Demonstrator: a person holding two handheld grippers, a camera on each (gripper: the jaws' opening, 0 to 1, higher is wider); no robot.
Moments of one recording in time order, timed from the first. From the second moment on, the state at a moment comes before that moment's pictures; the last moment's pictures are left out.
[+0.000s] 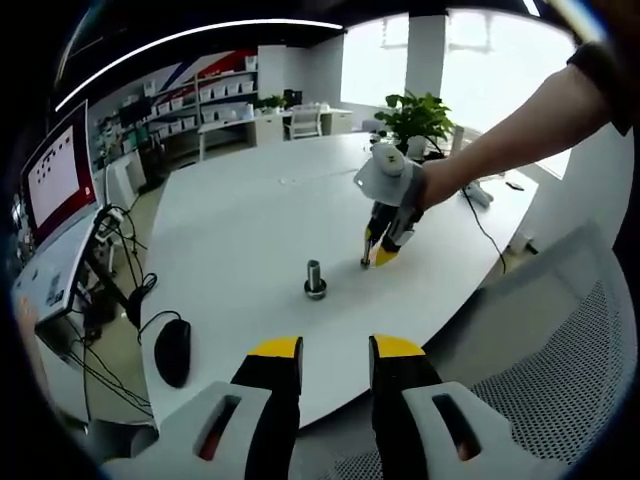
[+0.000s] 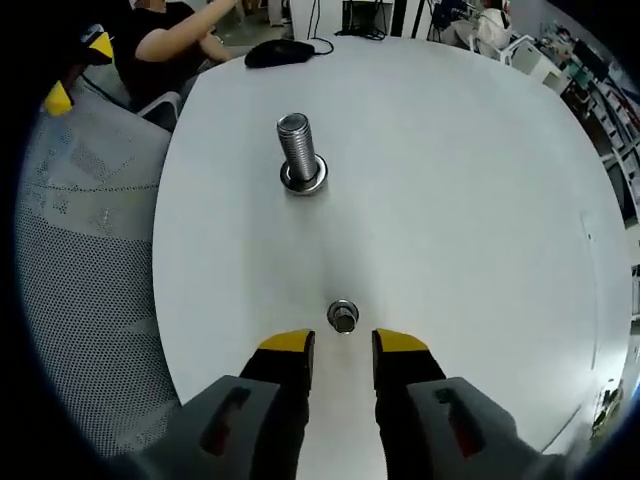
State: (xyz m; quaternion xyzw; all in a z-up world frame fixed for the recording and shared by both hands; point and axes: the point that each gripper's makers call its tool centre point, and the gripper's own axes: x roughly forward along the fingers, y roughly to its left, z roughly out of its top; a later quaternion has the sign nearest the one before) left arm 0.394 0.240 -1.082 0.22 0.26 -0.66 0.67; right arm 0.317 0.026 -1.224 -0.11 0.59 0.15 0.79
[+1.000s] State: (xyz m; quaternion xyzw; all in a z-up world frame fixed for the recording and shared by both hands) left arm 0.400 0.242 -1.085 0.22 0.26 -0.65 0.68; right arm 0.267 -0.034 -1.233 -0.05 0.59 0.05 0.81
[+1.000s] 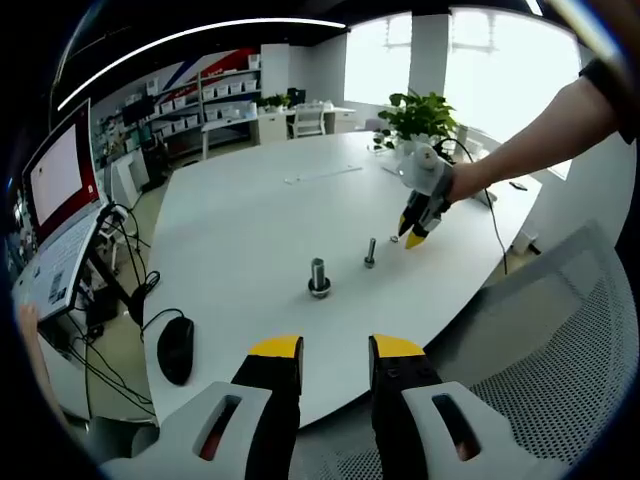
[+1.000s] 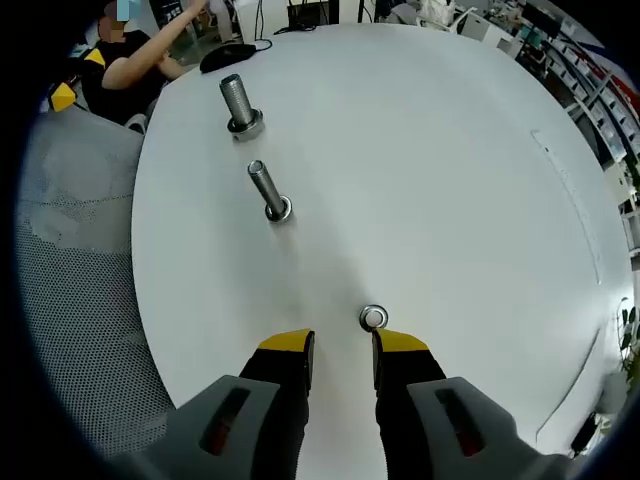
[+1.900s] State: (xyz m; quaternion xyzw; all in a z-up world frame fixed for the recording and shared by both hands) left arm 0.400 0.243 -1.088 0.23 0.27 -0.65 0.68; right arm 0.272 -0.060 -1.238 0.00 0.55 0.01 0.83
